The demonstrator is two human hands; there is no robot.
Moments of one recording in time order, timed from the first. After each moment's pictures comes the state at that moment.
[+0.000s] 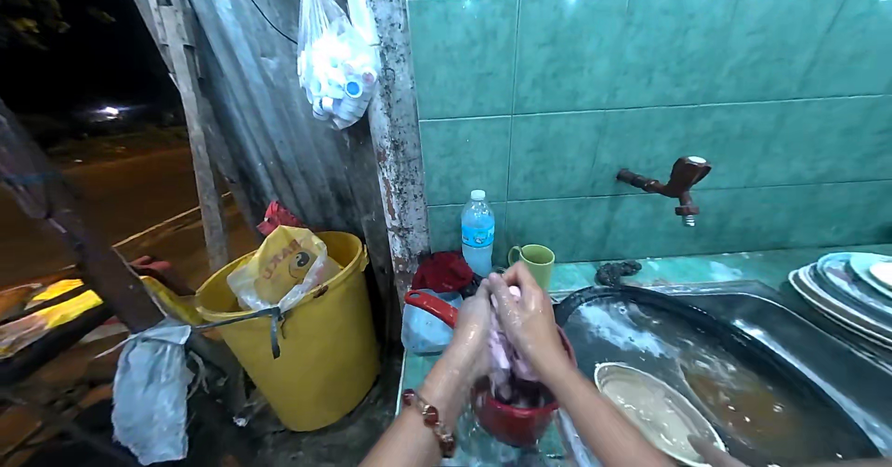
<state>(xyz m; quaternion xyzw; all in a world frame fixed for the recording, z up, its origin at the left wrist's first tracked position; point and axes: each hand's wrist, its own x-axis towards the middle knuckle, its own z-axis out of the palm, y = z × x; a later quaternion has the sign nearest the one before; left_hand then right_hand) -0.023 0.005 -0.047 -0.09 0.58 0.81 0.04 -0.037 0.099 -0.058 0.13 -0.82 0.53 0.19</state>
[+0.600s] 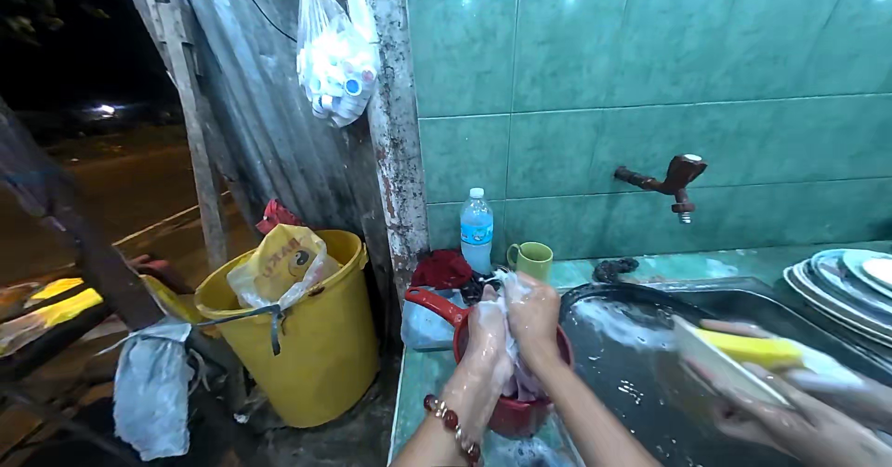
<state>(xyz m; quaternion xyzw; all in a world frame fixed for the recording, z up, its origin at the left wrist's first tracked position) -0.016 0.034 -0.053 -0.12 0.48 0.87 0.00 -0.039 0.085 -0.065 0.03 -0.76 0.56 0.33</state>
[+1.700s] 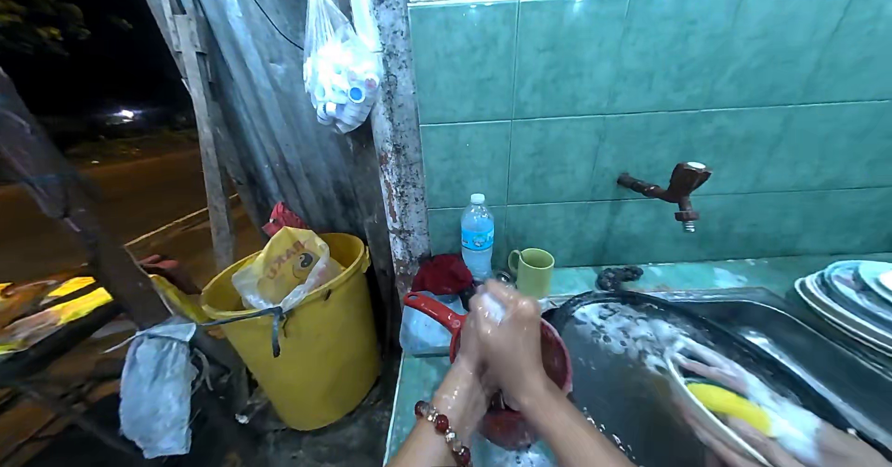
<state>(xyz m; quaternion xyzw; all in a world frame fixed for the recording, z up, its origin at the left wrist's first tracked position) 0.029 0.010 -0.050 -0.07 0.51 0.85 0.05 -0.020 0.072 -0.053 0.17 -0.75 0.49 0.41</state>
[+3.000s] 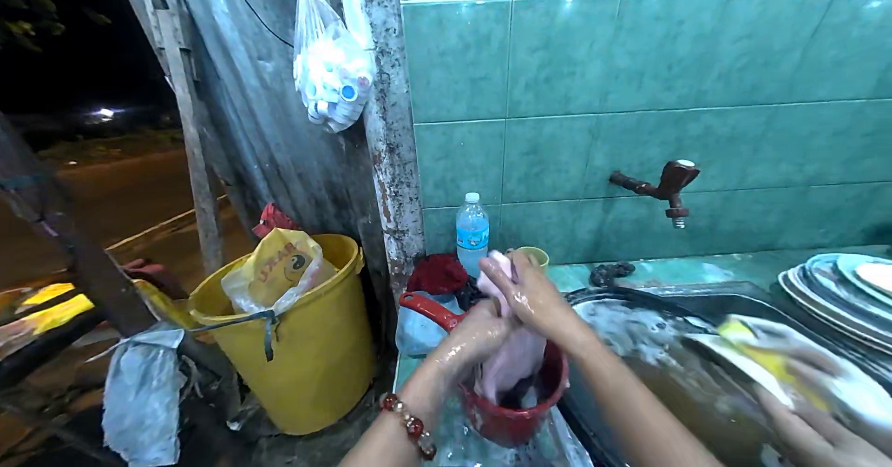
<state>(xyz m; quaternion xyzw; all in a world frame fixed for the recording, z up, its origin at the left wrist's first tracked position) -0.020 -0.004 -0.027 0.10 0.81 0.56 0.14 -0.055 0.133 -0.013 0.10 -0.90 0.43 0.05</state>
